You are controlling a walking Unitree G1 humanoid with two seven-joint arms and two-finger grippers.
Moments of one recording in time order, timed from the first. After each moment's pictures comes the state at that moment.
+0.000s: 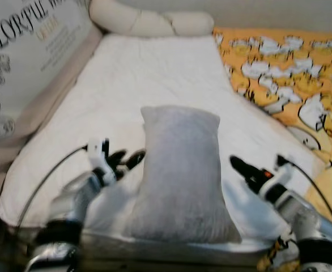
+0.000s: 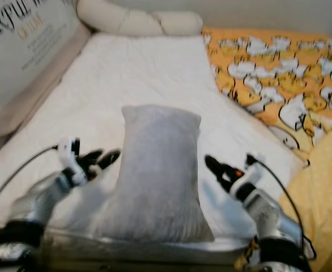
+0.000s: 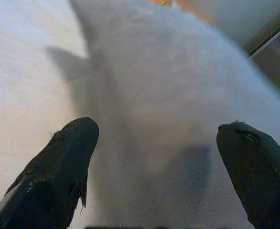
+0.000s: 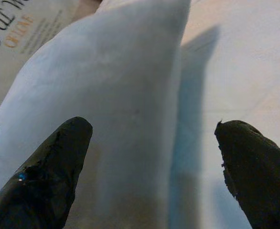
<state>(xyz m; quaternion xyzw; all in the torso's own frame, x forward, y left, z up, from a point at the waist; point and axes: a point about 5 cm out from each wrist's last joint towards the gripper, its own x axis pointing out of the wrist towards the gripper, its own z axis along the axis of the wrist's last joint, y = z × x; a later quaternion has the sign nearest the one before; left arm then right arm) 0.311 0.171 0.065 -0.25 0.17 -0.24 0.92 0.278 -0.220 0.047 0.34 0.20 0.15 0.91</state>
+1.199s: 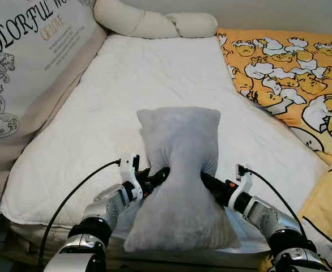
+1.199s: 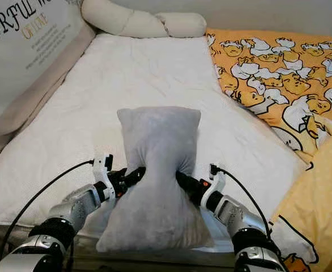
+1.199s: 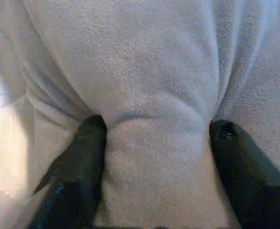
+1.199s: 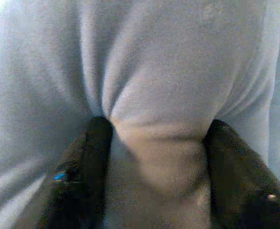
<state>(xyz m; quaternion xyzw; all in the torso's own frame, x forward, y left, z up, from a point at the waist) 0.295 0.114 0.017 -0.23 0.25 -0.31 0.89 0.275 -0.158 0.007 0.36 0.28 0.25 0.86</state>
